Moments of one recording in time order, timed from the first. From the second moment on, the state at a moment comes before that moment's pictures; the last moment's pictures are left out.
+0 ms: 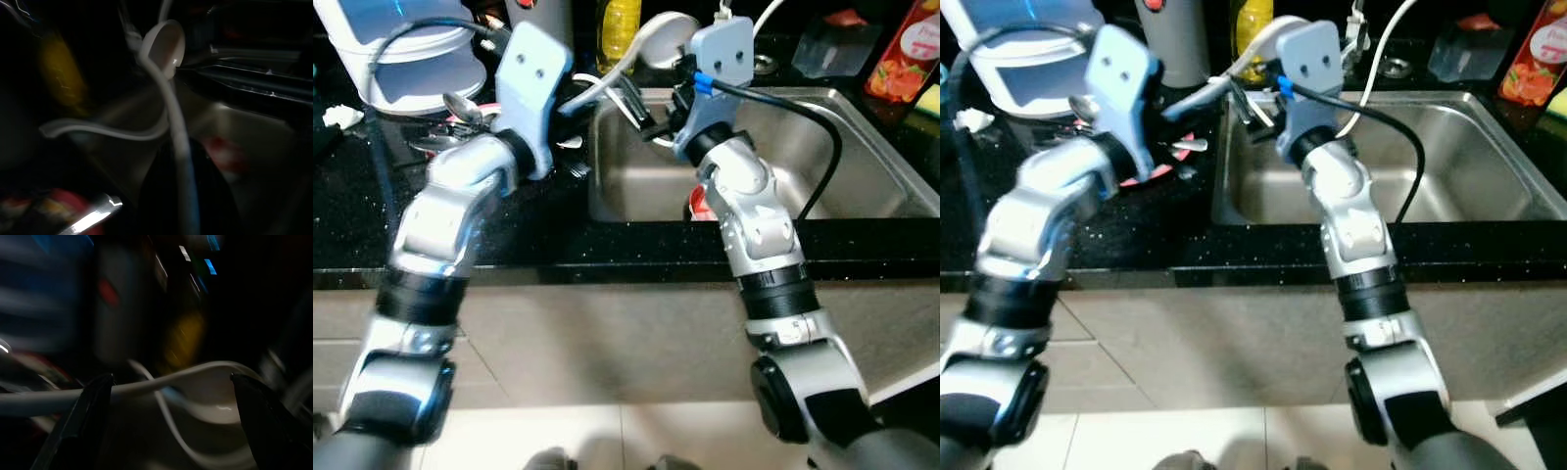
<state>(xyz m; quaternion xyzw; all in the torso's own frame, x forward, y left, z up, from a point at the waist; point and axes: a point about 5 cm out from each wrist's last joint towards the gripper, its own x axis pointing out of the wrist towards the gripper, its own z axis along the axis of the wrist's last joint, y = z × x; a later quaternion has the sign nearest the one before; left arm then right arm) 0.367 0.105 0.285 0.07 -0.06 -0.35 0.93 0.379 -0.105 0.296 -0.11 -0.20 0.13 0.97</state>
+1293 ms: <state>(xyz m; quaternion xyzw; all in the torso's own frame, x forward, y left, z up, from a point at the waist) 0.402 0.171 0.282 0.03 -0.04 -0.08 1.00 0.388 -0.110 0.294 -0.03 -0.19 0.07 0.98</state>
